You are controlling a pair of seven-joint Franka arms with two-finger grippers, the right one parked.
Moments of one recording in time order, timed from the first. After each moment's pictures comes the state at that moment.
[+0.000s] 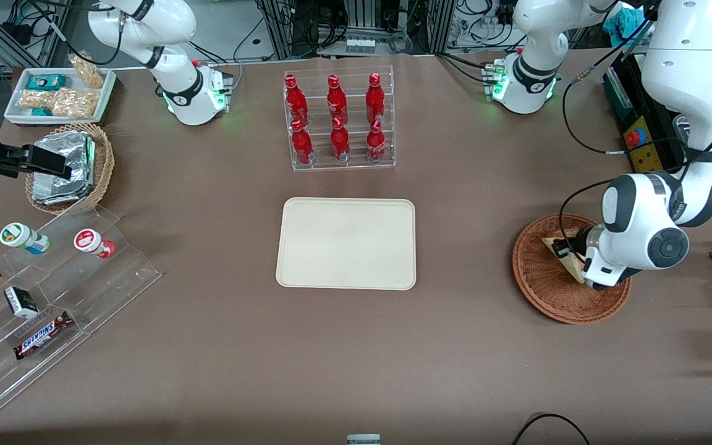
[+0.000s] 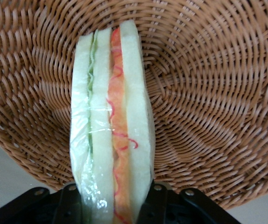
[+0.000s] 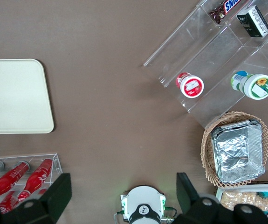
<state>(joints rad) 0.18 0.46 -0.18 -1.93 0.07 2.01 -0.46</state>
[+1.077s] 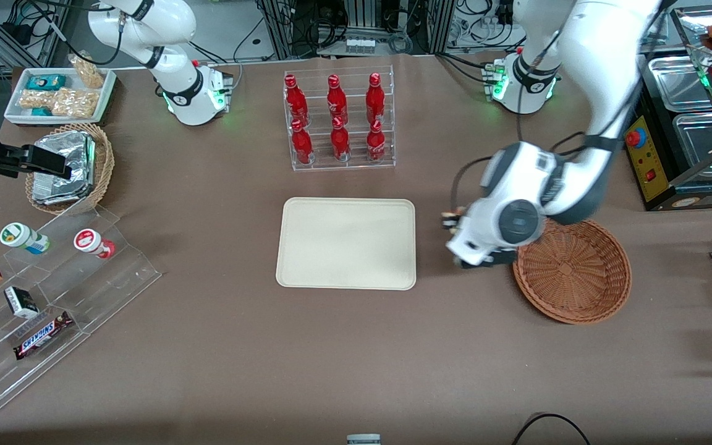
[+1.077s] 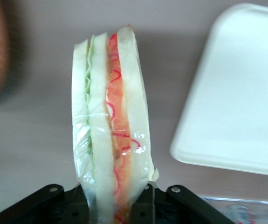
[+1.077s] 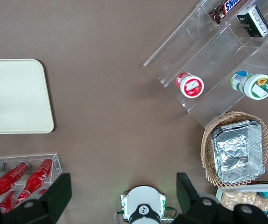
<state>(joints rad) -0.23 0.47 -0.32 -1.69 -0.08 1.80 -0.63</state>
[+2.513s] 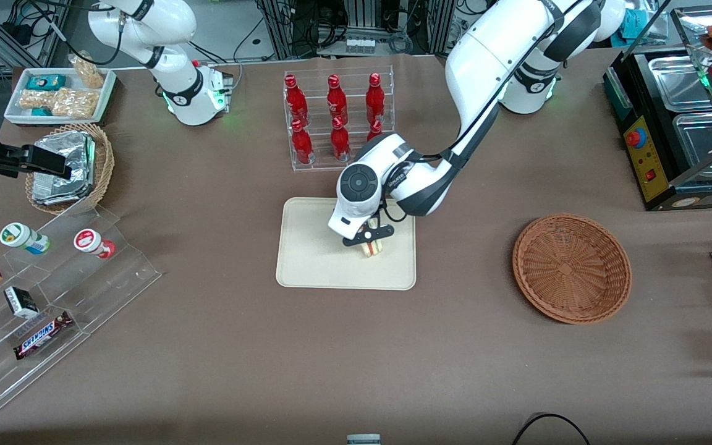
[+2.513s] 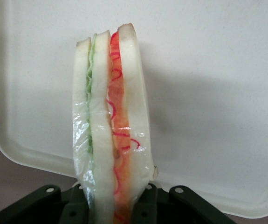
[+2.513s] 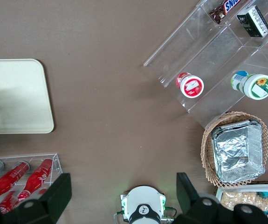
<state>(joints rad) -0.58 0.74 -0.29 -1.47 0.00 2.05 -1.06</state>
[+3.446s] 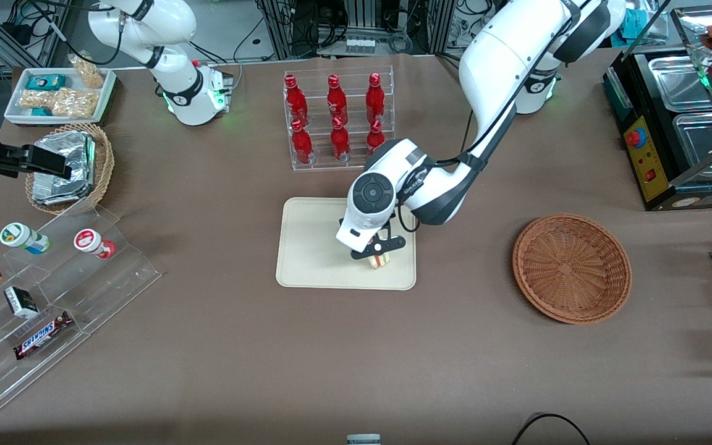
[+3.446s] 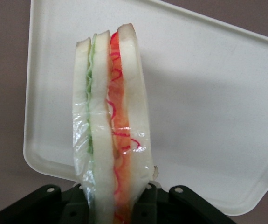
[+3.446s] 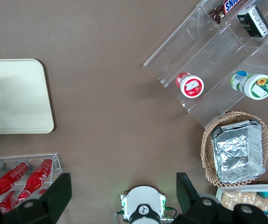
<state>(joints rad) -0.54 0.74 -0.29 -1.39 0.00 1.97 -1.00</state>
